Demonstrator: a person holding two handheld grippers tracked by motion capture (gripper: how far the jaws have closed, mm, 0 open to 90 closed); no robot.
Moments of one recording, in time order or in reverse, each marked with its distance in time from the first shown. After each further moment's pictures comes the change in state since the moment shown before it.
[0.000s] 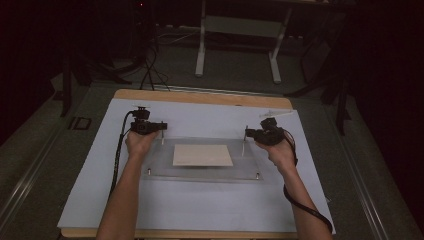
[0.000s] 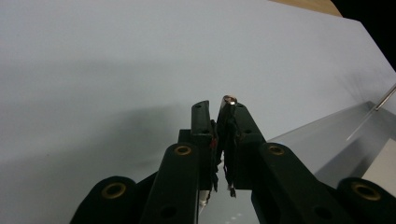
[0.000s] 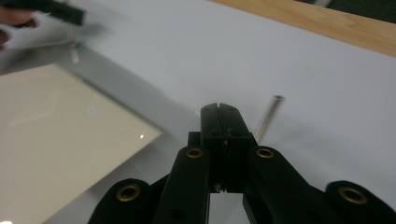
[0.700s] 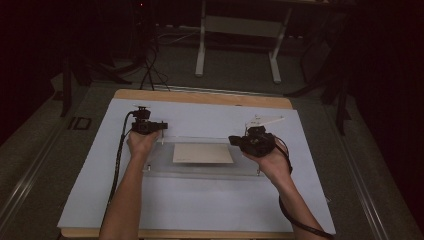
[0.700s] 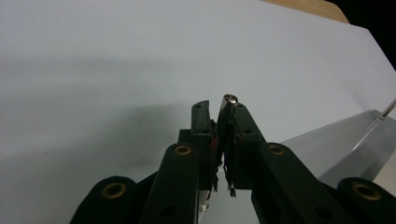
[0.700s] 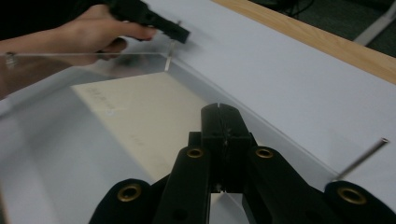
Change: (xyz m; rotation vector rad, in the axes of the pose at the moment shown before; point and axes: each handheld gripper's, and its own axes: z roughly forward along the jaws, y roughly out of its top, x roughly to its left) left arm -0.001 0.000 0.003 -0.007 0.019 -0.031; right arm 0.093 0.018 -0.043 -0.038 0.103 -0.138
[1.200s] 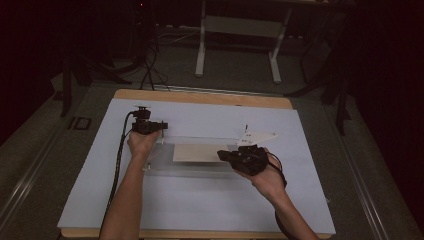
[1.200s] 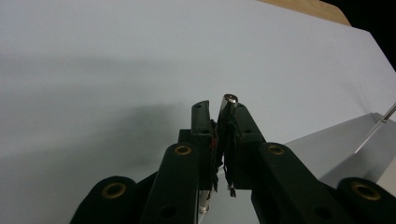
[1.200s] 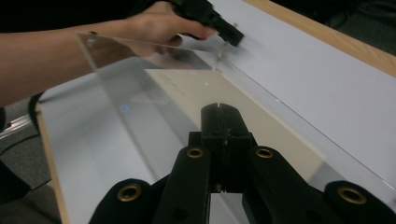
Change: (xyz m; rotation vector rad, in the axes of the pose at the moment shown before) left arm -0.001 0.000 0.001 -0.003 0.007 -0.006; right arm 0.047 -0.016 -0.006 -0.048 0.094 -0.094
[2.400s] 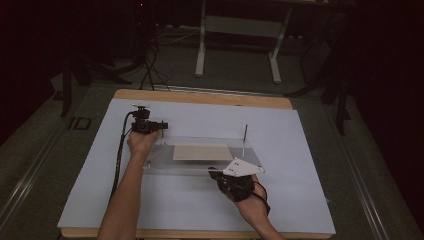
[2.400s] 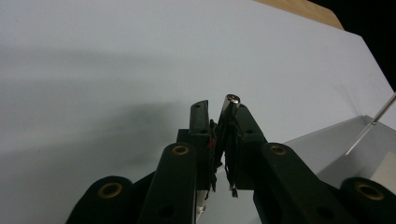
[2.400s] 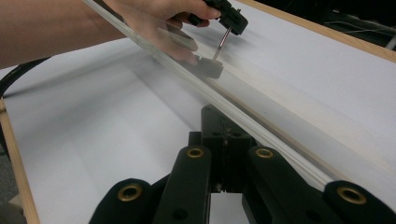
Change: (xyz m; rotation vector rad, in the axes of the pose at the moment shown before) left arm 0.004 0.000 0.000 0.004 -0.034 -0.036; right arm 0.043 -0.053 0.034 -0.074 -0.130 0.000
